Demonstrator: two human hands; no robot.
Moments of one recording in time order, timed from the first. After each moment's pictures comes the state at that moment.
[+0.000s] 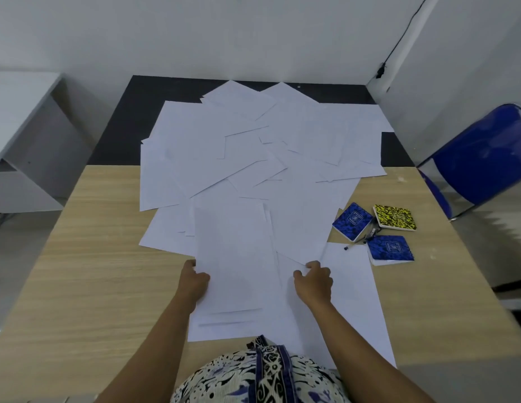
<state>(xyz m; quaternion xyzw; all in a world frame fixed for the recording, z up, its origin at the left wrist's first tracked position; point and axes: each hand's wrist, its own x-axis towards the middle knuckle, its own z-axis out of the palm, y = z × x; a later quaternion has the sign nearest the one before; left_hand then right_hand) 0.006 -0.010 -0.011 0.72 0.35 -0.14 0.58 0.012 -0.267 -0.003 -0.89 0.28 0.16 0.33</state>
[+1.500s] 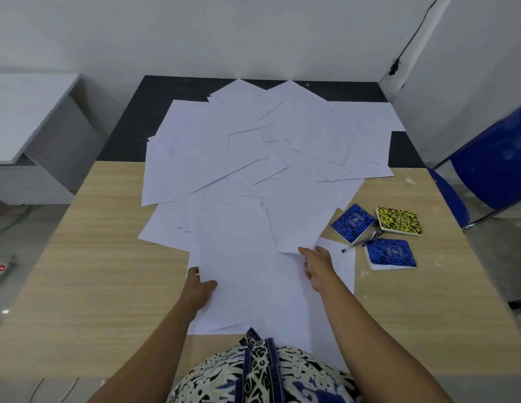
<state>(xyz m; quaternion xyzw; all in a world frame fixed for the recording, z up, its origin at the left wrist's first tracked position) -0.016 -0.043 -0.024 0.71 0.35 -0.16 0.58 0.065 -0.313 -0.016 -0.60 0.38 0.18 0.68</state>
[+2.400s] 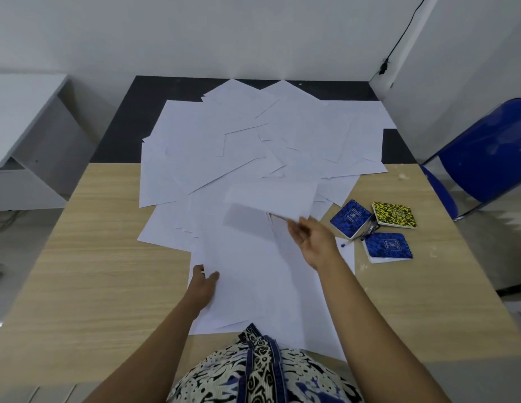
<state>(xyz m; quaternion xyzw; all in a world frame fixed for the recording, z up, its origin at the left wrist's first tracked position) -0.013 -0.041 -0.012 0.72 0.33 -0.20 0.57 0.070 -0.279 0.073 -0.38 0.30 0.10 0.87</state>
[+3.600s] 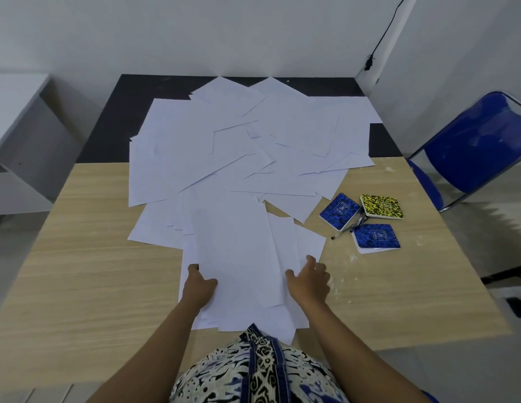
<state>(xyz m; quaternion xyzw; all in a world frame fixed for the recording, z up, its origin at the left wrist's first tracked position) -0.022 -0.053 -0.014 0.78 0.32 -0.20 0.51 -0.014 -0.289 -0.005 -0.92 0.26 0.15 0.26</state>
